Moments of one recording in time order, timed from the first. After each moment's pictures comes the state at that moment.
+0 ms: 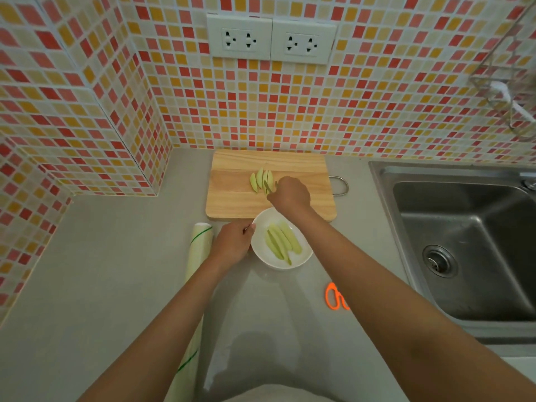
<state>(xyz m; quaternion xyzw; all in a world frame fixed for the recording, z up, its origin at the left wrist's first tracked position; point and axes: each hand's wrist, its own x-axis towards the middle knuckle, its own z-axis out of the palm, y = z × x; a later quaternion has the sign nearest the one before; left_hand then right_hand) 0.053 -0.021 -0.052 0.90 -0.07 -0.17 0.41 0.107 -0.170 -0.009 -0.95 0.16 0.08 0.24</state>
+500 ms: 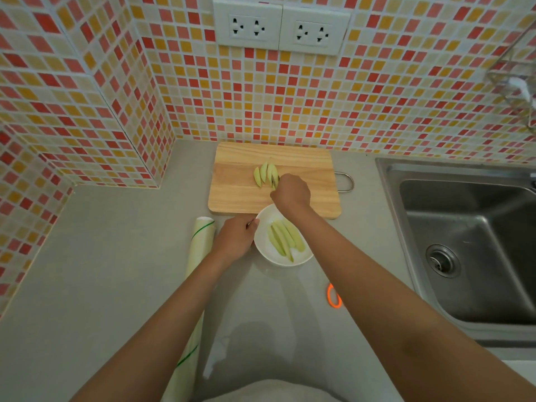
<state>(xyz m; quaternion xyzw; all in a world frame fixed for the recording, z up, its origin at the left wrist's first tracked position) 0.057 -0.021 -0.059 0.89 -0.06 -0.18 0.41 0.112 -0.164 -0.020 -0.96 0.17 0.09 0.19</state>
